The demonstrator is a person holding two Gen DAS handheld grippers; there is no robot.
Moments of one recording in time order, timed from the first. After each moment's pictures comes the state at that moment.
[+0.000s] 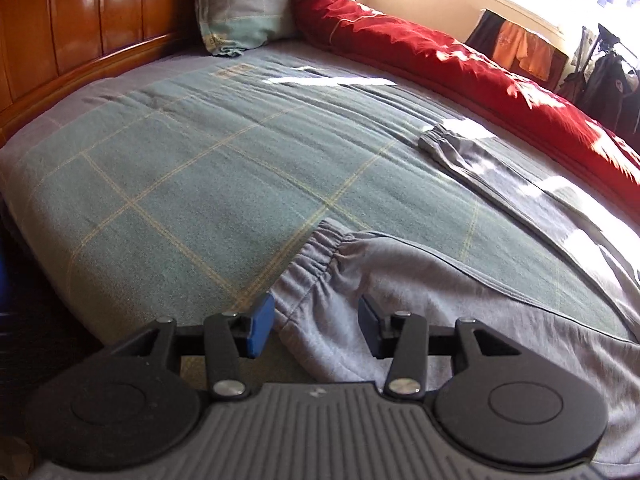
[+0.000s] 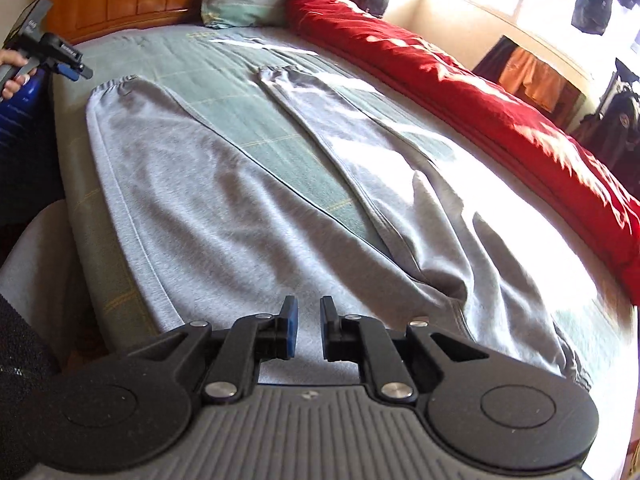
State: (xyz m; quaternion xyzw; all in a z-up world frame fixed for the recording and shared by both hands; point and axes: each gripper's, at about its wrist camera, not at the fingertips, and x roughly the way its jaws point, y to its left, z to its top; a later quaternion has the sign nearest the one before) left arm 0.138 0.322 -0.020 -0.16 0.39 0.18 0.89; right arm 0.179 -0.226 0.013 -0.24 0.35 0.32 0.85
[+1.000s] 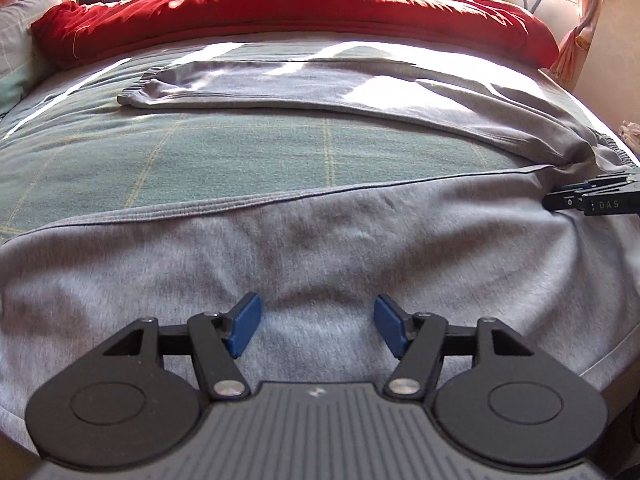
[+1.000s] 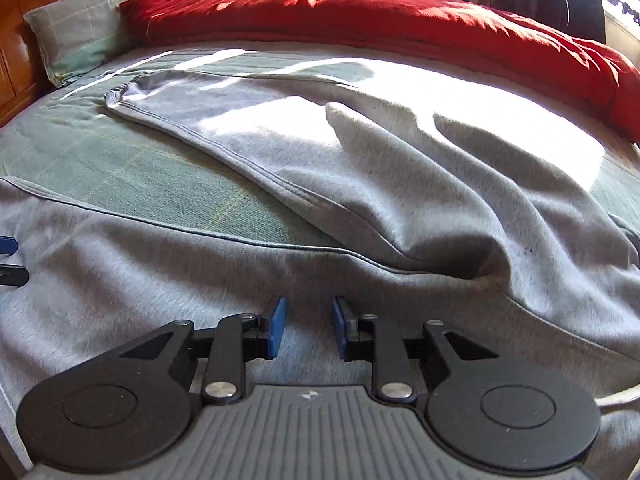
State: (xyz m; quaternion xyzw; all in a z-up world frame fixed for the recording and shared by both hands) left arm 0.213 0.122 -0.087 0.00 0.43 -0.06 0.90; right arm 0.305 -0.204 -0.093 -0.07 0.41 0.20 0.89
